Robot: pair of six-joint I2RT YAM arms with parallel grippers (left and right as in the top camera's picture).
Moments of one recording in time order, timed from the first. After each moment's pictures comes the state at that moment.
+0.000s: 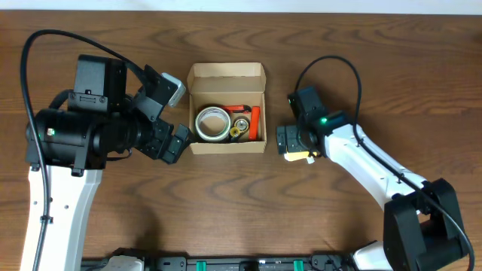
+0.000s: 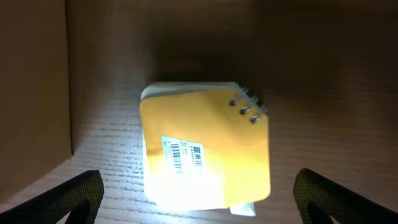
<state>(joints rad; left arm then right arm) -0.16 1.29 1.55 -1.36 0.36 0.32 0.40 1.64 1.00 -0.65 0.09 0.30</state>
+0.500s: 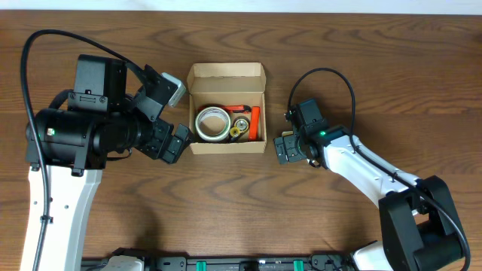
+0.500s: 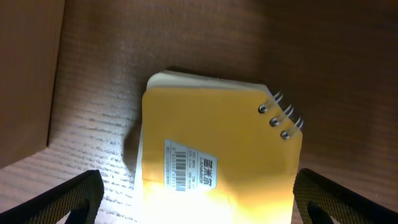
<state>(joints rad) -0.16 1.29 1.55 -1.36 0.36 0.32 0.40 1.65 0.87 -0.46 0.07 0.17</state>
